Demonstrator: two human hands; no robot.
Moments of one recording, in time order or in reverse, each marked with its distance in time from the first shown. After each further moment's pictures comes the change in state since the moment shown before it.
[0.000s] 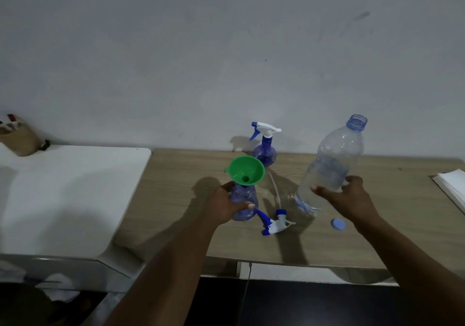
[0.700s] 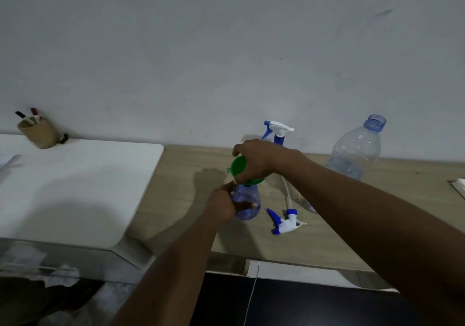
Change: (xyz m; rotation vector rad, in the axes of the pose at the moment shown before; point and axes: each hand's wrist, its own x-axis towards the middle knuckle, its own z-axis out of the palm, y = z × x) left_hand -0.010 -0.006 -0.017 -0.009 0.027 -0.023; right_hand -0.020 -0.194 0.113 -0.901 -0.557 -0.755
